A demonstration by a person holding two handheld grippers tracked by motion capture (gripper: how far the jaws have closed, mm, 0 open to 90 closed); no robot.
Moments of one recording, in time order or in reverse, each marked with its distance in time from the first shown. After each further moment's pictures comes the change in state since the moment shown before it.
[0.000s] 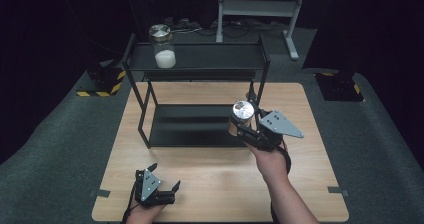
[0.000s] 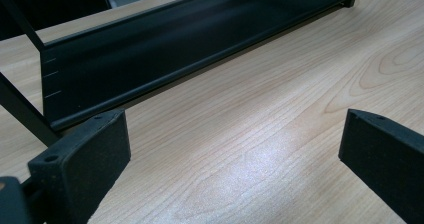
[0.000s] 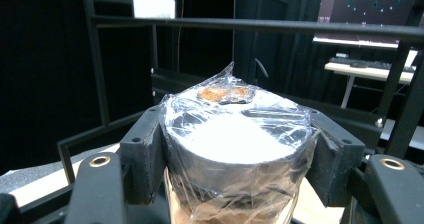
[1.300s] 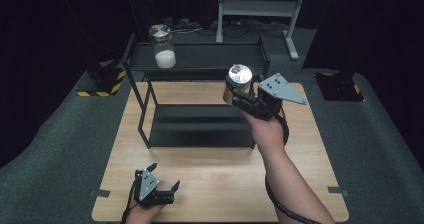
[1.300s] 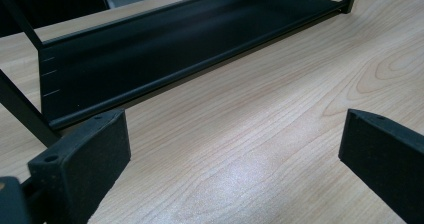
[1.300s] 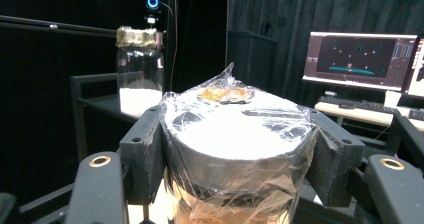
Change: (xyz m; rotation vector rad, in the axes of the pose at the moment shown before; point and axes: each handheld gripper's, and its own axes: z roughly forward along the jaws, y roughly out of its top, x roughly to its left) left arm 0.004 -0.002 -0.001 -0.011 -0.011 -0.022; right arm -0.004 0.066 0.035 -0.105 -0.026 -0.021
